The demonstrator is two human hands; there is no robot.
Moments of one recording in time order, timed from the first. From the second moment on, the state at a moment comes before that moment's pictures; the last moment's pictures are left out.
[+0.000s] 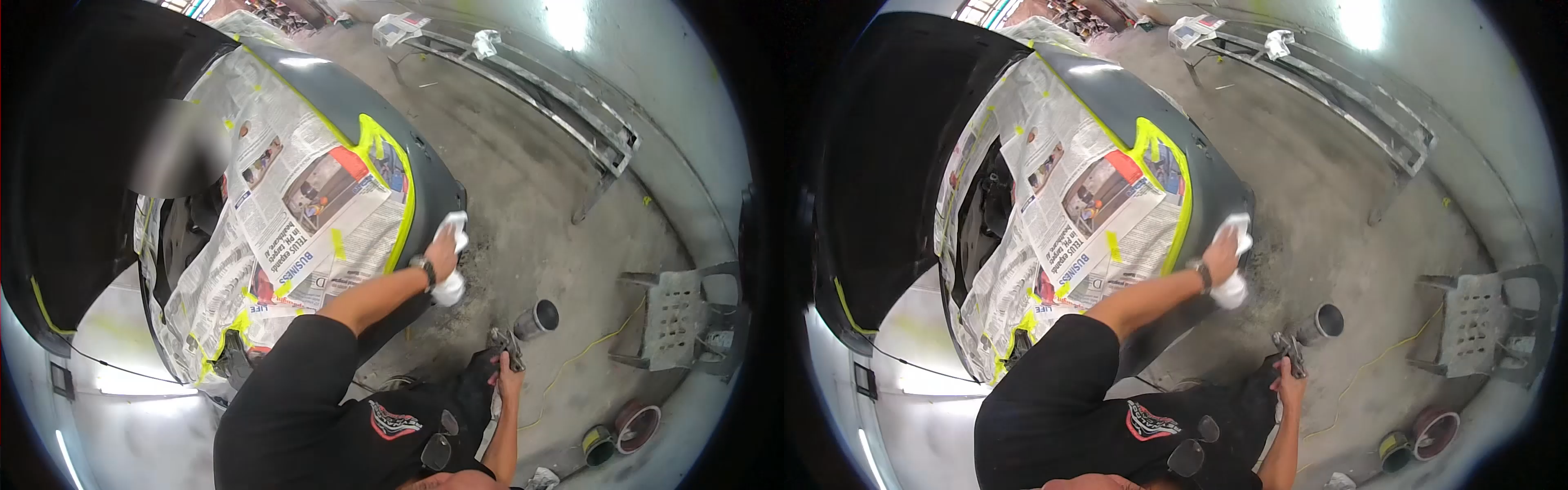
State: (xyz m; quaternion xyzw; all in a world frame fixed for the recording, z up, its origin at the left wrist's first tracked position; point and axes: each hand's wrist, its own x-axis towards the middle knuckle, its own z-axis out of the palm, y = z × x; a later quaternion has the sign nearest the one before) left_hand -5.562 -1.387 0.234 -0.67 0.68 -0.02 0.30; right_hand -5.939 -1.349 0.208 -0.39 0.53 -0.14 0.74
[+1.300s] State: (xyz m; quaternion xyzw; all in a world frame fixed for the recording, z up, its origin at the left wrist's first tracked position) left_hand -6.348 -0.760 0.149 -0.80 -0.41 0.32 -0.32; right_hand -5.881 -1.179 0.311 -0.63 0.18 0.13 0.75
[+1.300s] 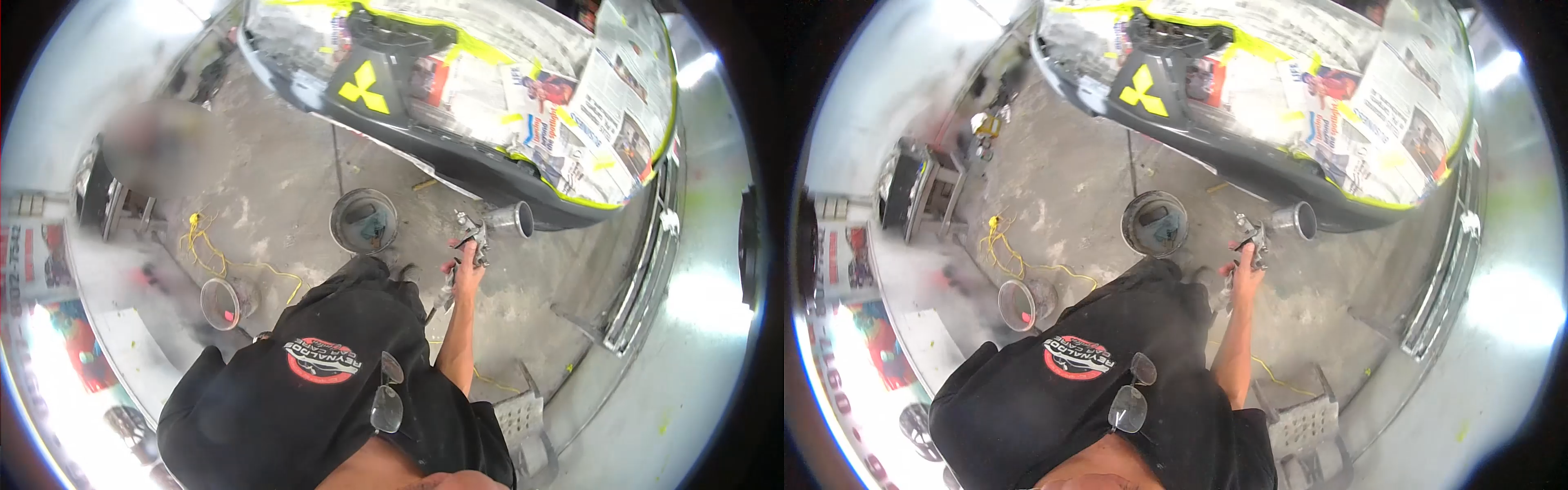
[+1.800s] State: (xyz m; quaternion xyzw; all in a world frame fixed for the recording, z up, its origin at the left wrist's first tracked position) left_hand -6.336 -0.724 0.135 -0.79 -0.40 0.23 -0.41; right_hand -5.929 -1.153 0.282 -0.61 0.22 0.11 0.75
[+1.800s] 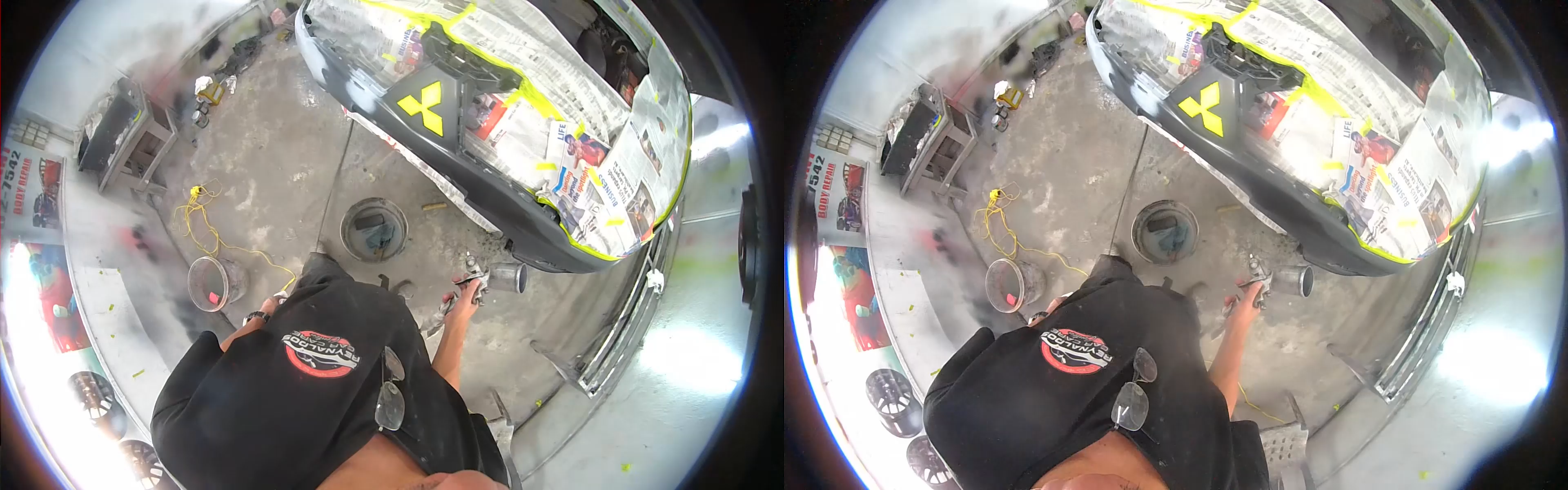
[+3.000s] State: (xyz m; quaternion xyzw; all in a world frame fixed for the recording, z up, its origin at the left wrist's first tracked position) left_hand -6.453 -0.380 0.080 -0.67 -0.56 0.10 -0.48; right_hand -5.876 -0.485 0.308 -0.68 0.16 0.03 0.71
